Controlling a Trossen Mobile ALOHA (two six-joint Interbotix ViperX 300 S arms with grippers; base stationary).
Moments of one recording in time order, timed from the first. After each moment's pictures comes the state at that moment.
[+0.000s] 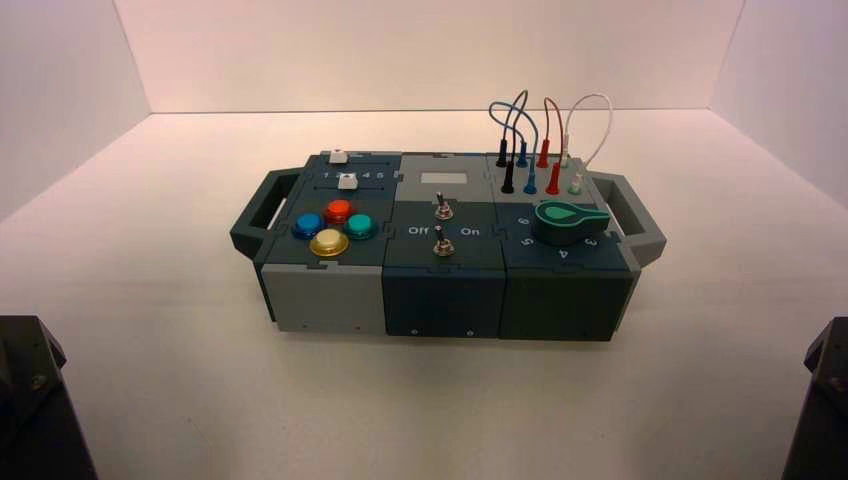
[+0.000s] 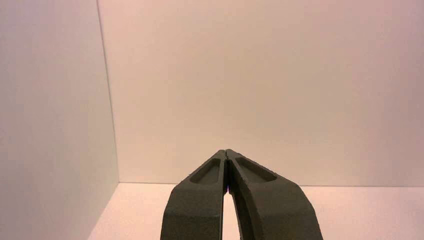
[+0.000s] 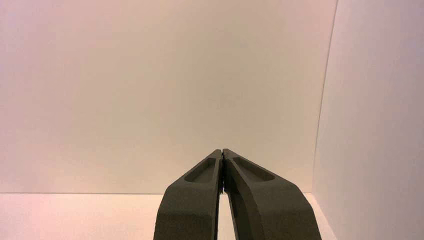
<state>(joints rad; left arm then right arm) -0.03 -0.96 1.21 -0.03 -0.24 -0.01 0.02 -0.99 1.20 0.01 -0.28 0.01</state>
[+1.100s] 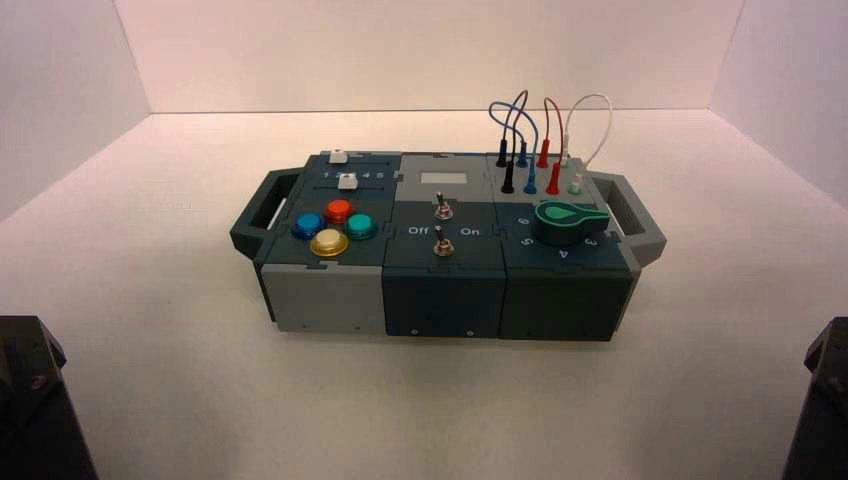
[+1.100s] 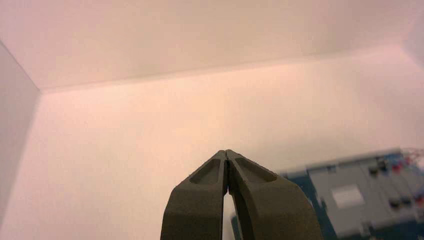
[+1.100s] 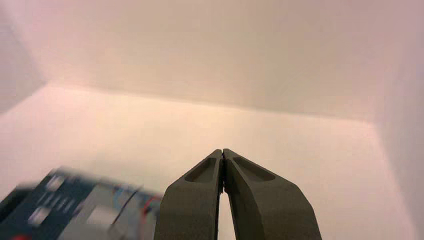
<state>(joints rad) -0.26 -0.69 0.97 -0.03 0.31 -0.01 0.25 -0.90 1.14 0.02 0.11 0.01</state>
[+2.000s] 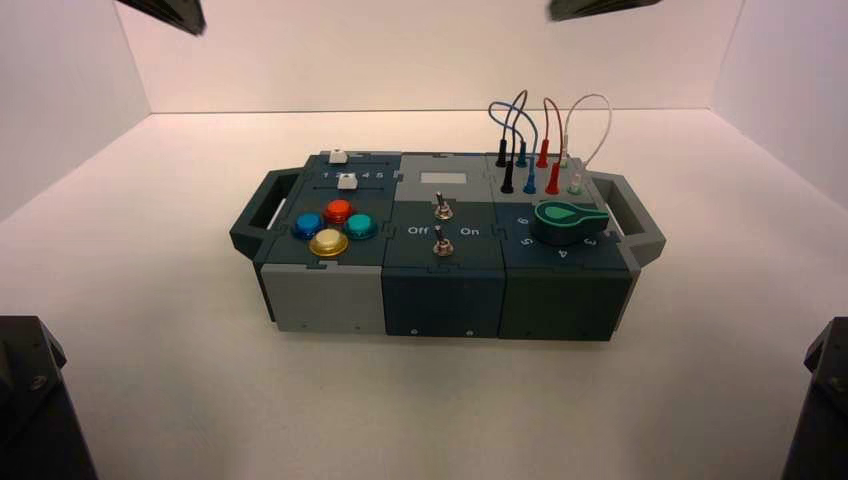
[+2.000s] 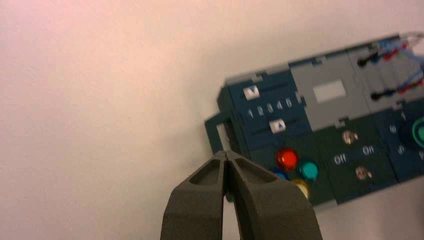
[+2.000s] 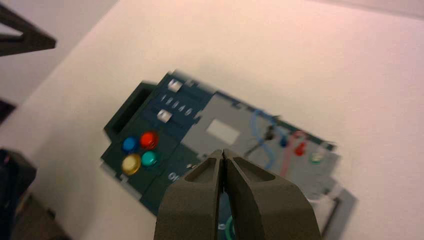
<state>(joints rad) -0.37 -0.59 0.89 -0.06 0.73 -0.02 0.65 -0.61 0.98 0.21 0.35 0.02</state>
